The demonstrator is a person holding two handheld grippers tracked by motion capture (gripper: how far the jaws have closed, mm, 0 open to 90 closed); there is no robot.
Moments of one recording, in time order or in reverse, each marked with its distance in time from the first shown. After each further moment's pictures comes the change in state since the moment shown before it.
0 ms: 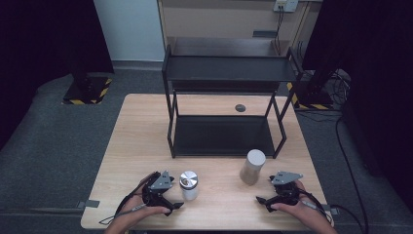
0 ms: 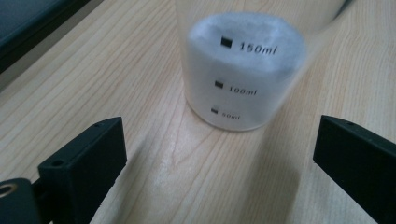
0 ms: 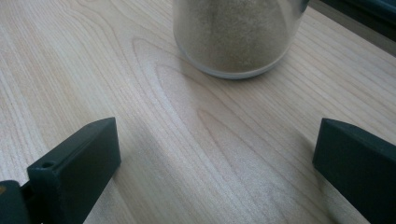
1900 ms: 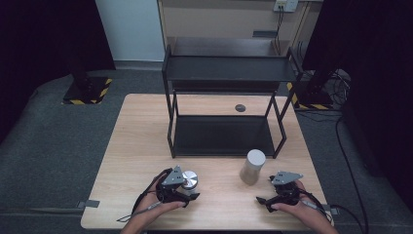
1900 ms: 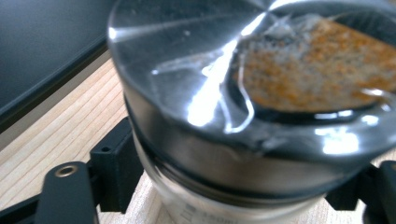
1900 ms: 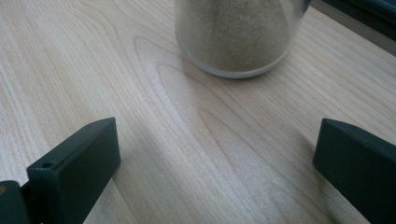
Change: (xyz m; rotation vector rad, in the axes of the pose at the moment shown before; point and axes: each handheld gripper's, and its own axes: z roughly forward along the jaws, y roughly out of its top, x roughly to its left) left arm -0.014 0.019 0.022 -0.111 0.018 -0.040; right arm -0.002 0.000 0.000 0.000 0.007 -0.006
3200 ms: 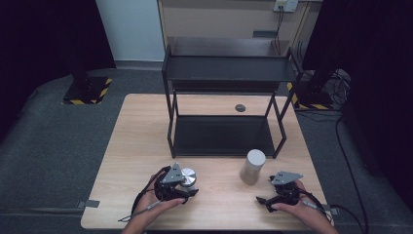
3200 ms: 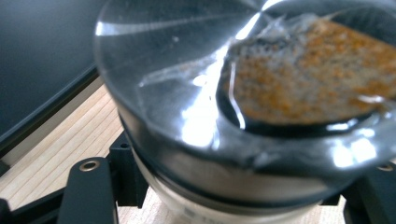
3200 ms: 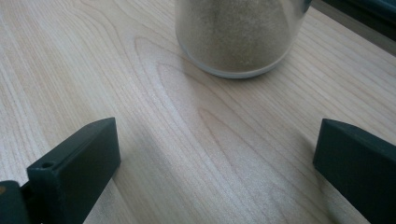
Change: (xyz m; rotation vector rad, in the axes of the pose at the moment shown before) left arm -0.010 0.018 -0.010 0.036 0.054 -0.006; right arm -0.001 0.000 0.000 0.000 0.003 -0.003
